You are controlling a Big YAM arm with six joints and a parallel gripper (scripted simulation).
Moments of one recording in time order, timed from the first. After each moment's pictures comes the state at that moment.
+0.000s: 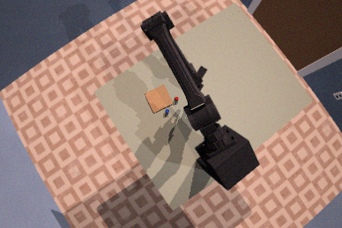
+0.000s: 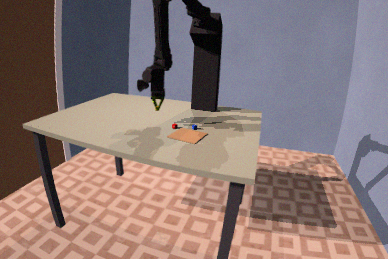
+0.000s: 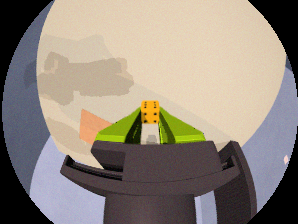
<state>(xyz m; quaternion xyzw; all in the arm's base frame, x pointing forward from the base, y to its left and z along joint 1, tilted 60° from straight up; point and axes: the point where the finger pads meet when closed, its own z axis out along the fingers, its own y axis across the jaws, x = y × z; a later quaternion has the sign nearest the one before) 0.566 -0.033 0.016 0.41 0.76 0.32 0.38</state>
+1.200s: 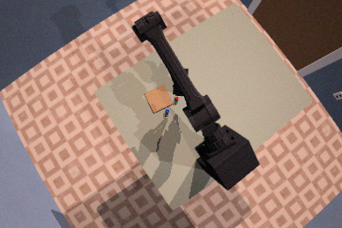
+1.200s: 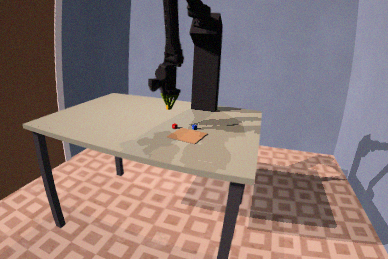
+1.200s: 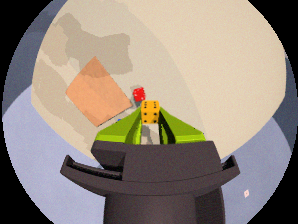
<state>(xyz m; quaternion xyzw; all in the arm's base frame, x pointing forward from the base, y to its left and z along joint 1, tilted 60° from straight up) 0.544 0.032 0.038 0.22 0.84 0.22 0.45</state>
